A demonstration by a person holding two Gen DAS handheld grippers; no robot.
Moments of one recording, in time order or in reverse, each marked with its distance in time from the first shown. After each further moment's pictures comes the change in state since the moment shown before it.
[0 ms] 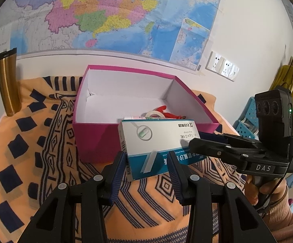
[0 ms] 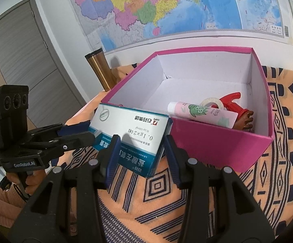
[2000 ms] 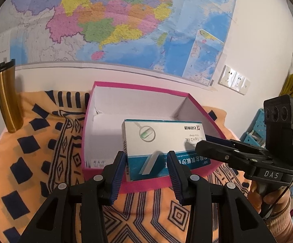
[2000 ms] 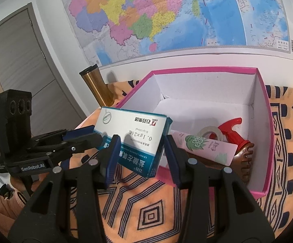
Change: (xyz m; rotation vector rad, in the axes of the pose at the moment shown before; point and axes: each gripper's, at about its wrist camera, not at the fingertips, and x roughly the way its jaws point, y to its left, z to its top) left arm 0.025 0.026 0.042 -0.010 -0.047 0.034; right arm 0.012 -0.011 0.044 0.011 -0.063 -0.005
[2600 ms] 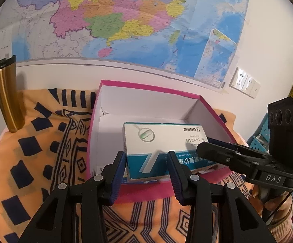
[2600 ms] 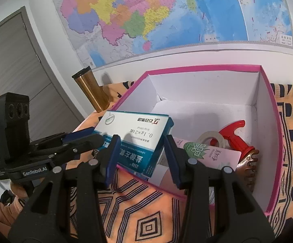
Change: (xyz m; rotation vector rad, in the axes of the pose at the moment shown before) left arm 0.022 0.014 0.012 -0.035 0.019 0.038; right arm 0.024 -0.013 0.013 0.042 0.013 -0.008
